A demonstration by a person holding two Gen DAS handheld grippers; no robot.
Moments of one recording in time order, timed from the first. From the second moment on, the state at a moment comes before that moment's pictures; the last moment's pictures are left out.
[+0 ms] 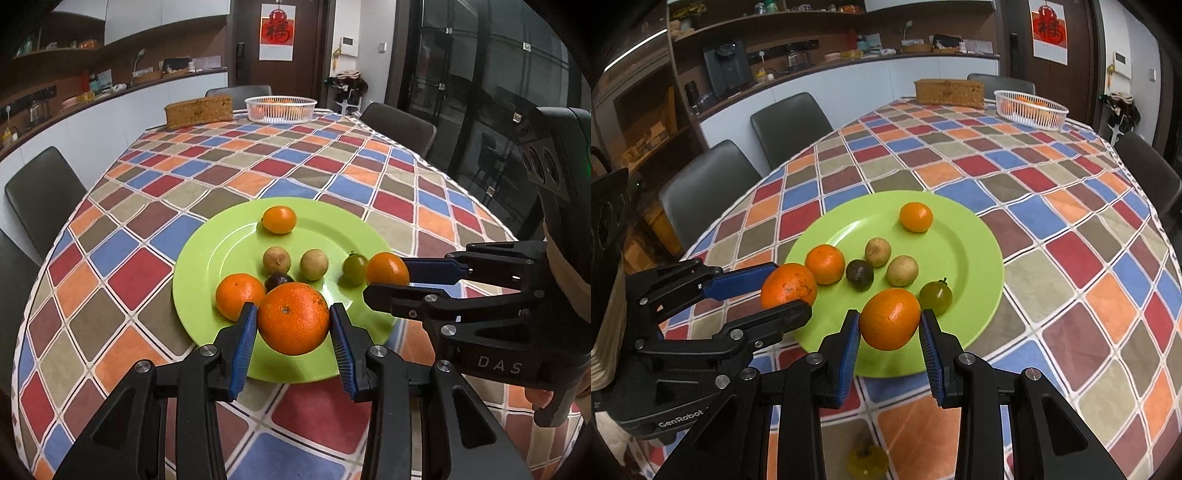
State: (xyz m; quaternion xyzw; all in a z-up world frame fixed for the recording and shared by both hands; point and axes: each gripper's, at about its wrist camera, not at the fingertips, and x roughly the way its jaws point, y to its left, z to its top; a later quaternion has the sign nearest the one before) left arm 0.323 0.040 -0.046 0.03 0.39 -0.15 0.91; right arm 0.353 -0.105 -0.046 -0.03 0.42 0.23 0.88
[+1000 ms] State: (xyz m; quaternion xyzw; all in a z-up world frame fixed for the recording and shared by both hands) left arm 0.263 0.018 0.011 0.09 0.33 -0.11 0.93; right arm 0.302 -0.146 -0.005 -0.04 0.37 0.18 0.91
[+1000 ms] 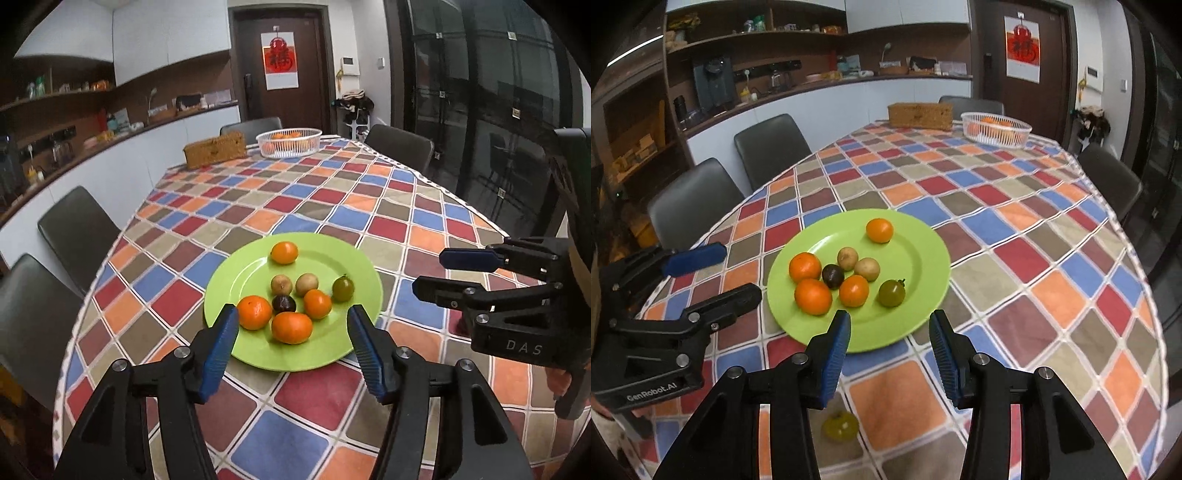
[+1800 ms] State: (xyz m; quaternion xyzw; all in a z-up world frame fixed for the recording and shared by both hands) left arm 0.202 -0.041 -0.010 0.08 0.35 -0.08 0.93; right arm 0.247 -0.215 -0.015 -0.05 0.38 0.14 0.91
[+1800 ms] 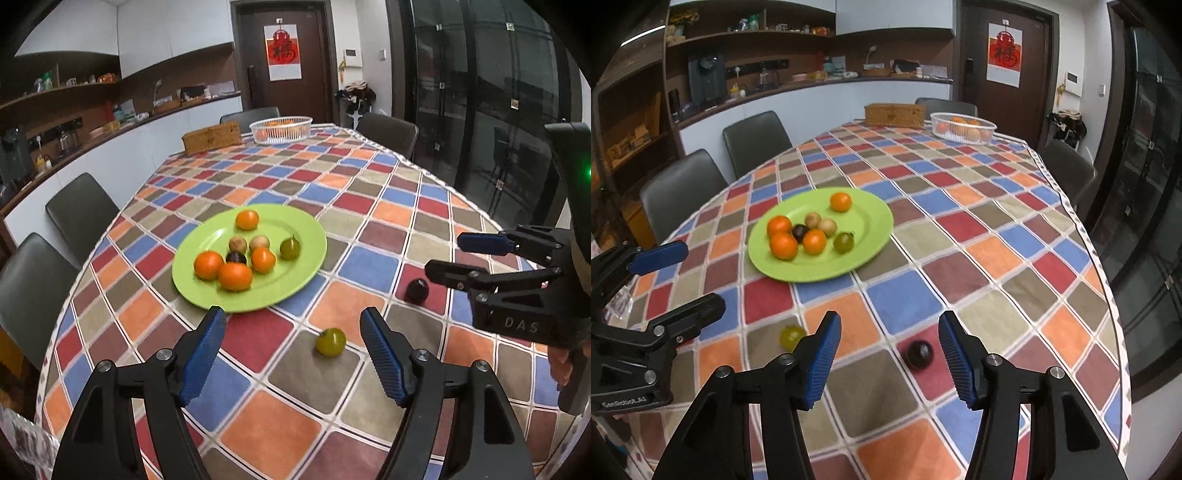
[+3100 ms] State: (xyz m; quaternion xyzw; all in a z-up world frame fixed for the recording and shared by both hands) left arm 0.246 -0.062 -0.089 0.03 0.44 -0.12 0.89; right arm 0.287 -0.230 -0.092 -0.03 0.45 0.15 0.88
